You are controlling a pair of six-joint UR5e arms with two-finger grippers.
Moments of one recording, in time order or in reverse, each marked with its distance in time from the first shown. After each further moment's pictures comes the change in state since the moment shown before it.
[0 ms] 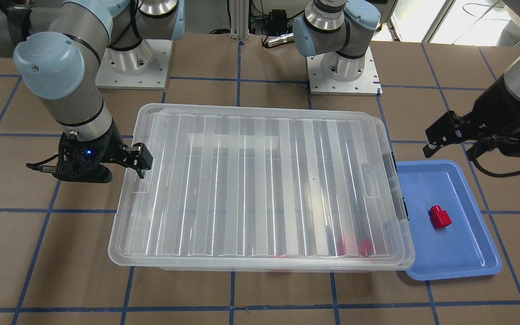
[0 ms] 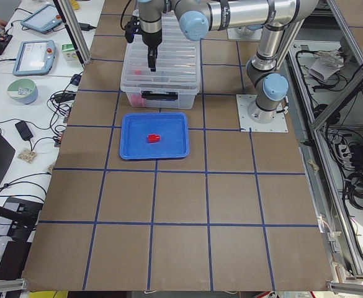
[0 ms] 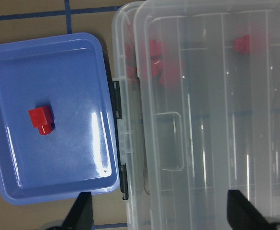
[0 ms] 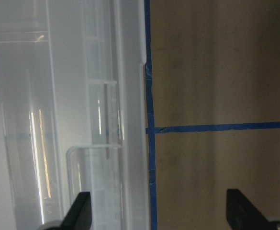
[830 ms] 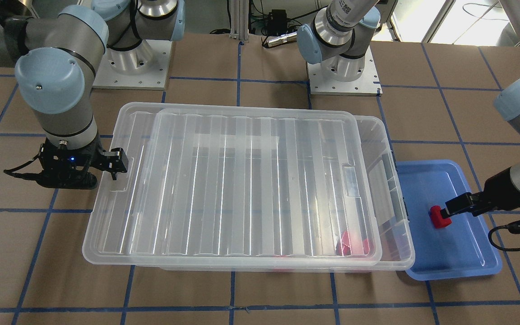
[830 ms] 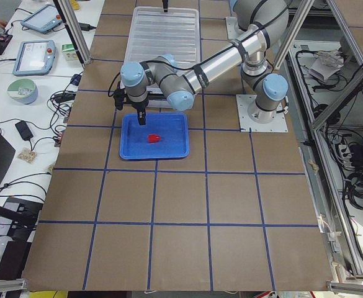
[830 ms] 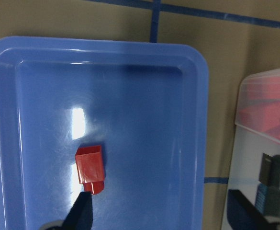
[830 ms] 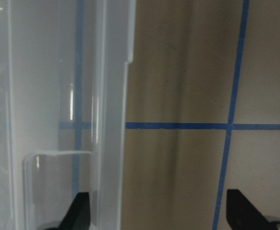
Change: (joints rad) left arm 0.157 -0.269 -0.134 0.330 -0.012 0.059; right arm -0.037 0.022 0.001 0.010 -0.206 -0.119
